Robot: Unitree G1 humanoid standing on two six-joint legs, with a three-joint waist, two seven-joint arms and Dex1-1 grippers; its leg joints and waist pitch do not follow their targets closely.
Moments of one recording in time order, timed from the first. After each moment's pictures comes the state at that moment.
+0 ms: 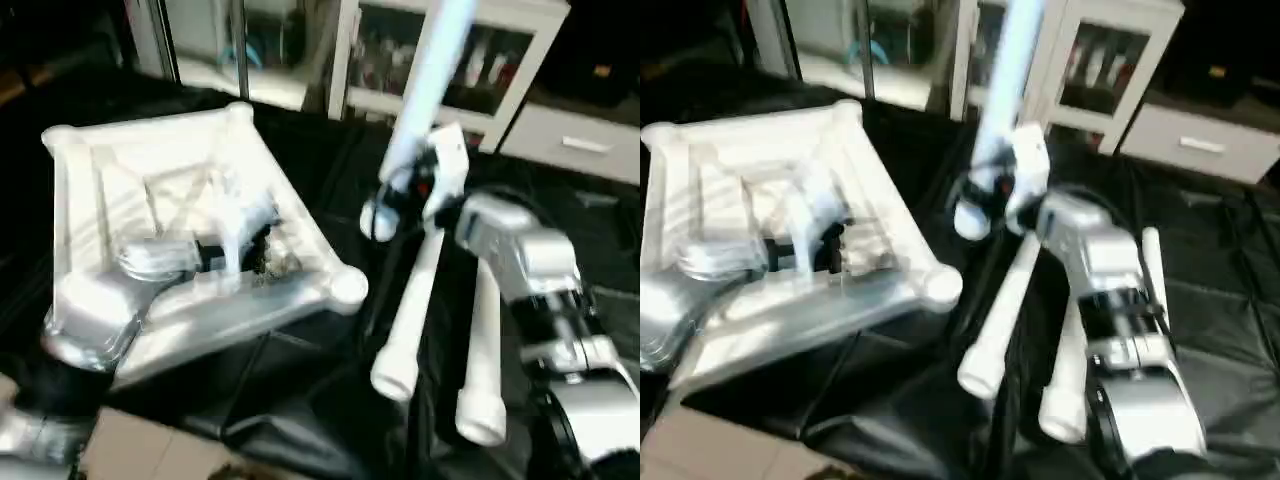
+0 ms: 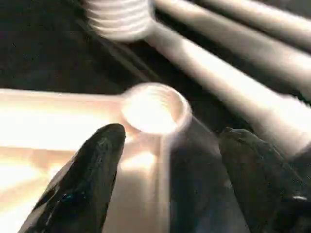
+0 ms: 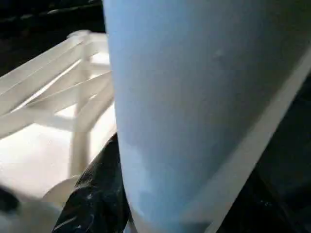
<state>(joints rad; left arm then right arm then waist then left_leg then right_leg) -0.43 0.54 -0.32 -0.10 -0.30 0.66 -0.81 -0.74 -0.27 0.03 0.43 0.28 0.51 0.69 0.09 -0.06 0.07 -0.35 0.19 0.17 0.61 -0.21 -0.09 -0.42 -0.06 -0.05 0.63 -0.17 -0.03</state>
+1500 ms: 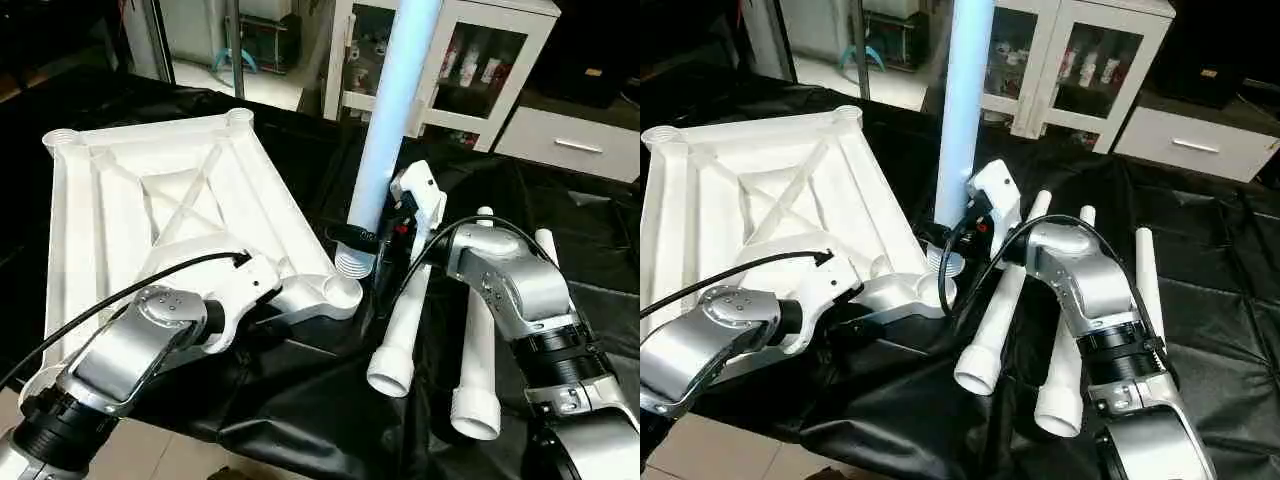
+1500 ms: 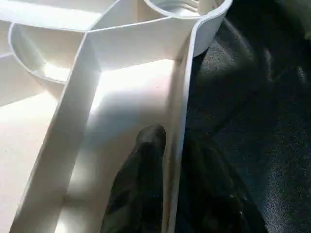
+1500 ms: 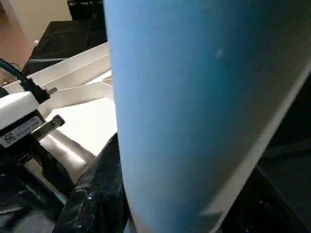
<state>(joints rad) -0.35 0.60 -0.38 -0.14 -0.16 0.80 -0.77 -0.62 -0.29 0.14 0.25 0.30 0.49 0.85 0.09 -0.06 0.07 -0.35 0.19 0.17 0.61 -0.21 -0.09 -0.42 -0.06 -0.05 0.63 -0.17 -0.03</state>
